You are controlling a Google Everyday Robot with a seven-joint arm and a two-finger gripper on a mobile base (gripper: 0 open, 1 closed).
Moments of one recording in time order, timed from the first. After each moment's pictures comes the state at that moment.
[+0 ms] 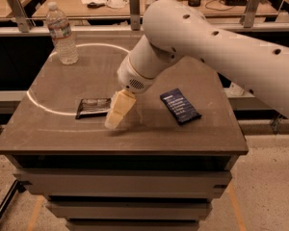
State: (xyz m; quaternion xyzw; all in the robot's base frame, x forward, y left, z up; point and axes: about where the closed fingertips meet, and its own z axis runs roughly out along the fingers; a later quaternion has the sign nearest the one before) arm 0.552 0.079 0.841 -0.65 0.69 0.16 0.26
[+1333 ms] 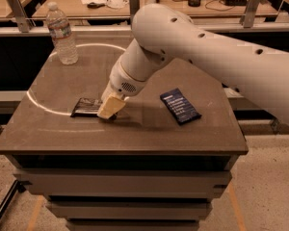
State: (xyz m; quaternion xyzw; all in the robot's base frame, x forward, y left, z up) arm 0.548 0.097 0.830 -0.67 0.68 0.17 0.24
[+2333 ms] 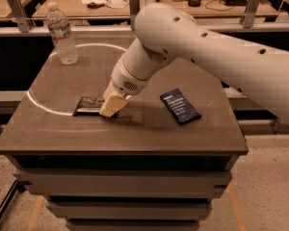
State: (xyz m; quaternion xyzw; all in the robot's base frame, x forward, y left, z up) arm 0.550 0.097 0.836 -0.67 0.68 0.17 0.25
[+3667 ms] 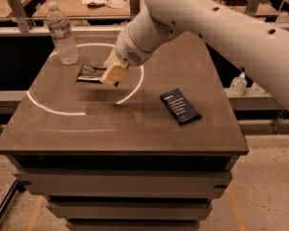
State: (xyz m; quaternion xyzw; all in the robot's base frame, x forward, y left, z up) arm 0.609 0.089 0.894 -0.66 0.66 0.14 0.33
